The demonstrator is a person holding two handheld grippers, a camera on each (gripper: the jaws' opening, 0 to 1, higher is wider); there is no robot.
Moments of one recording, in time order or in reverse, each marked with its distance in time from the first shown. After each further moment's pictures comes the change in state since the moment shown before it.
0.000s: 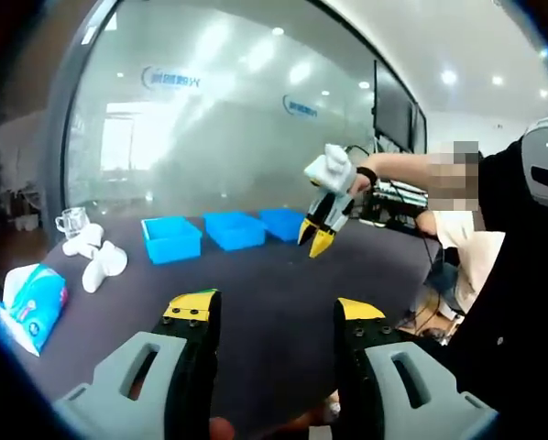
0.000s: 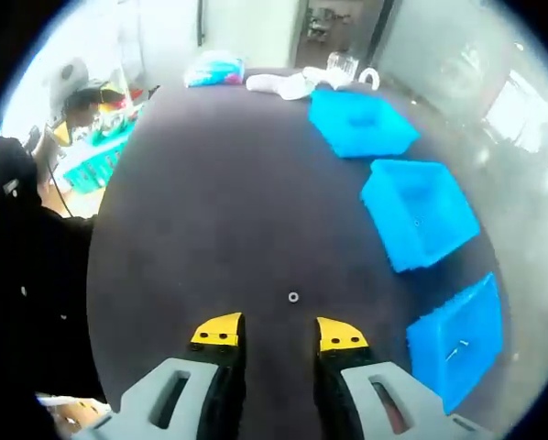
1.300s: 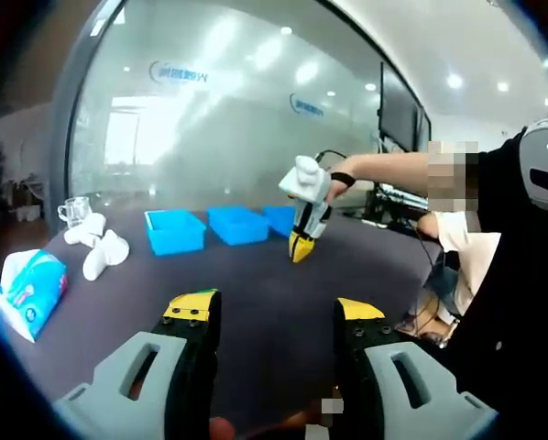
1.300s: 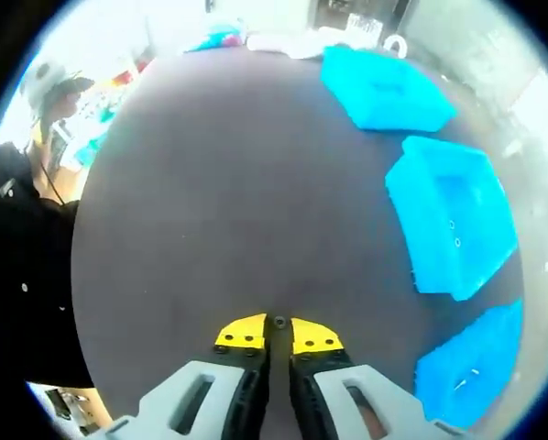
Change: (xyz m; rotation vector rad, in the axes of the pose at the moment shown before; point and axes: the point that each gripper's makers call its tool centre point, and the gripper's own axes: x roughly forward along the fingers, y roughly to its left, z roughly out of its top) left arm -0.002 0.005 -0.009 -0.036 0.004 0.015; right arm 0.039 -0.004 0.003 -0.017 0.130 0.112
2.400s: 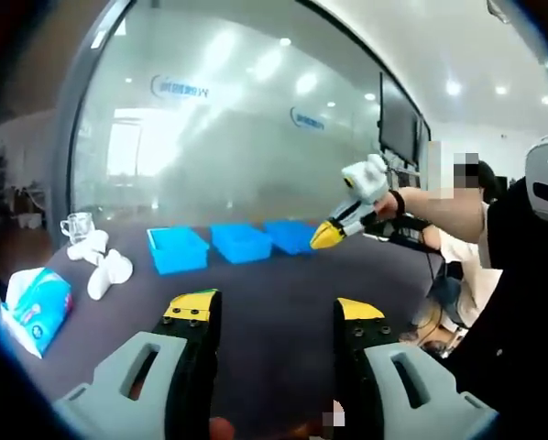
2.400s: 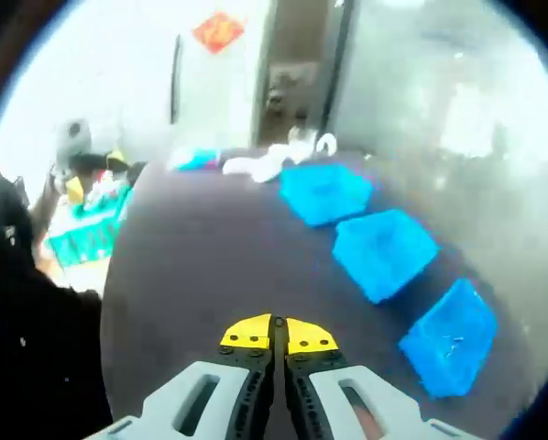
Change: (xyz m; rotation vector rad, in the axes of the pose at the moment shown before) left arm -0.001 0.002 0.026 0.012 -0.063 0.008; right arm -0.103 0.020 0.013 0.224 -0.651 -0.340
